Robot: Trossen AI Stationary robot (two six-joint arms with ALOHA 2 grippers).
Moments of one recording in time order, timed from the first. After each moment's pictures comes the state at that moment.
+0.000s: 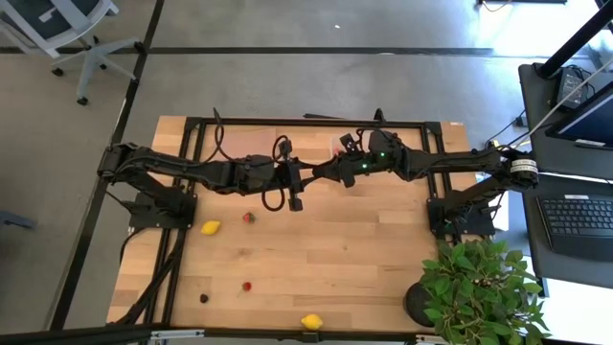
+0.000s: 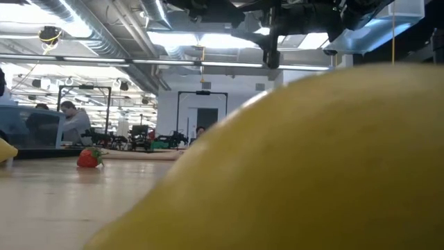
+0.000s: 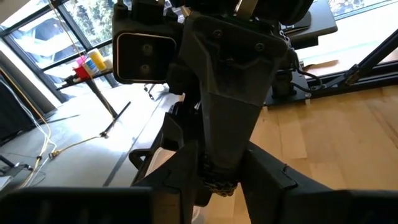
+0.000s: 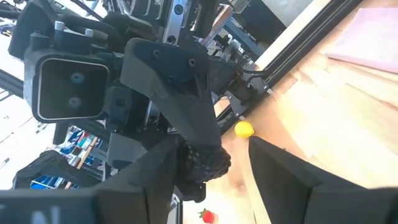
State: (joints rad) left arm -0.01 1.43 1.03 0.20 -0.36 0.29; right arm -0.20 1.41 0.86 0.42 -0.34 0.86
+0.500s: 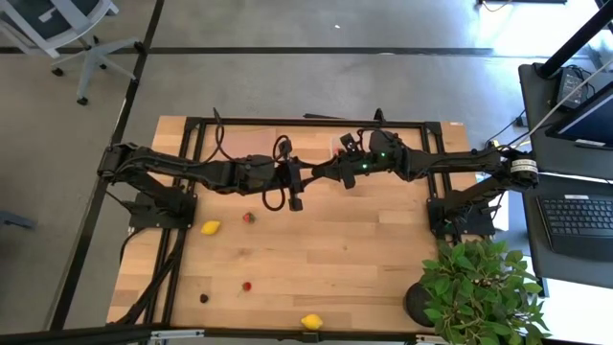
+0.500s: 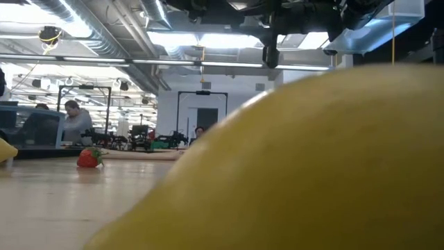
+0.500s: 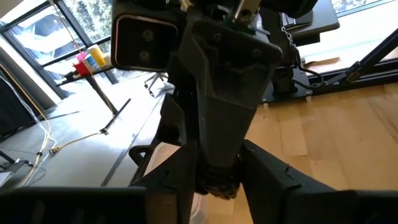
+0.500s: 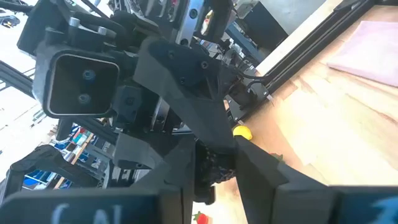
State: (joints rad) left arm -0.01 1.43 1.03 0.18 -0.36 0.29; right arm -0.20 1.40 0.86 0.43 -0.33 0.80
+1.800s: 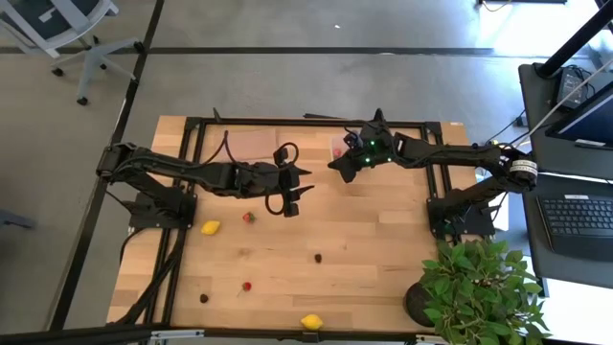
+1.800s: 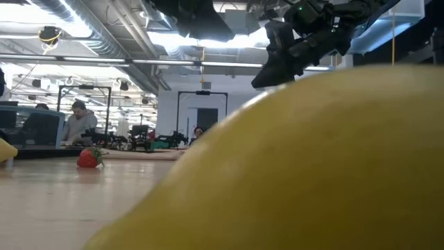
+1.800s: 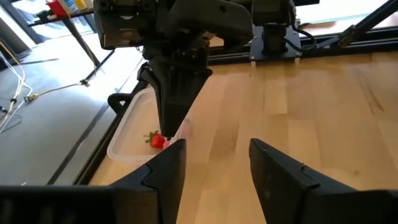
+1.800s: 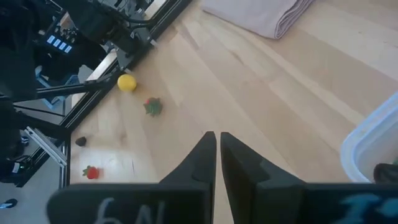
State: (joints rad) left arm -0.05 1.42 1.03 -0.04 -0.39 0.09; right arm -0.38 1.41 0.86 -0.01 -0.30 0.56
